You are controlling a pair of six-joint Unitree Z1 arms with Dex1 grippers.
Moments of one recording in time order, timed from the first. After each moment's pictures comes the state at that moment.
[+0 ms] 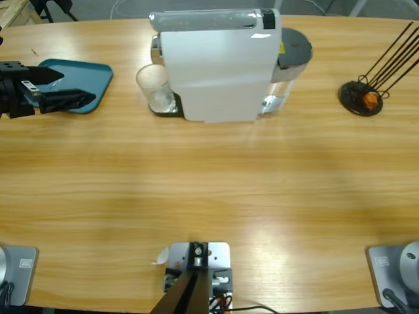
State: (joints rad) arm 0 -0.57 1.26 -0.63 0.00 -0.17 0.07; arm 1 0.63 1.85 -2.06 1.12 -0.02 0.14
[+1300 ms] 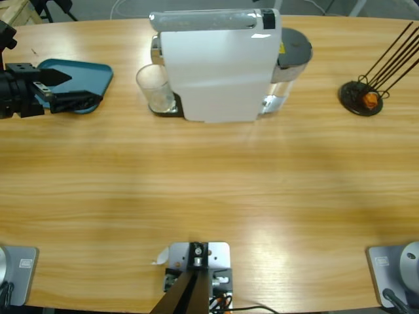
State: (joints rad) arm 0 -0.57 1.31 -0.62 -0.03 -0.17 0.07; arm 1 0.64 1.85 -2.03 1.15 -0.03 0.17
